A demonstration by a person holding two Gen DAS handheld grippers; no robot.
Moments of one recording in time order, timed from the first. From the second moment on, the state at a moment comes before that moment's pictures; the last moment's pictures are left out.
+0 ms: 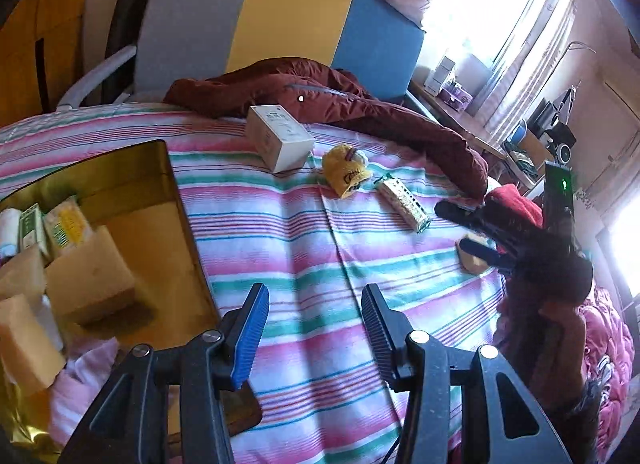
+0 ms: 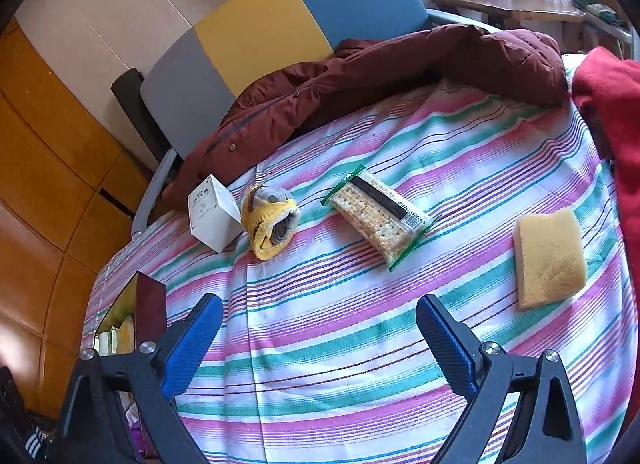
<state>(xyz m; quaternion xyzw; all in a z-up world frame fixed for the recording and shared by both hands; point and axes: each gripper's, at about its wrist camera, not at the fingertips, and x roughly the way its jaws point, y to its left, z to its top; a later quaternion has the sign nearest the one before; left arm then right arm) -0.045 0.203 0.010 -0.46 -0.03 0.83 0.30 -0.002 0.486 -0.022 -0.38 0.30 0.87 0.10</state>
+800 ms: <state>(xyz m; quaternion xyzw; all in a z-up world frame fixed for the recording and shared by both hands) -0.209 0.252 0.005 -0.56 -0.18 0.79 0.18 -0.015 0.449 -0.015 -0.41 0.23 0.88 0.05</state>
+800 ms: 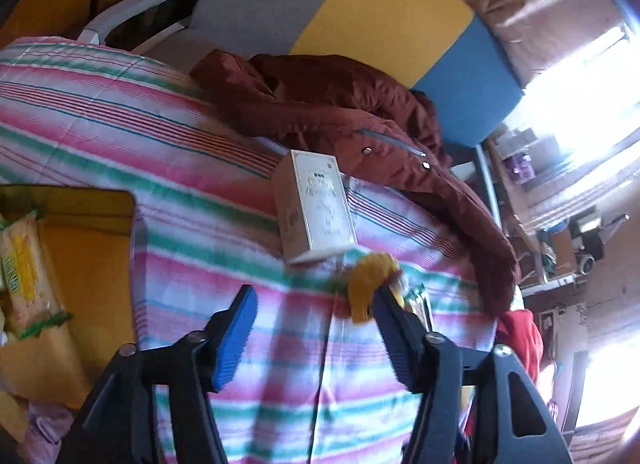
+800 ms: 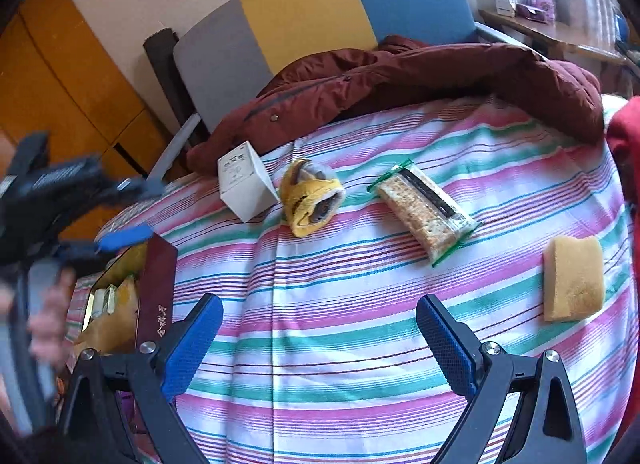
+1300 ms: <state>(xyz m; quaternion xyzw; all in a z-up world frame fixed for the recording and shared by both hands) -0.282 0.312 -0.031 -0.59 -0.12 0.78 0.13 -0.012 0.447 -0.010 -0.40 0.24 0.88 0.03</state>
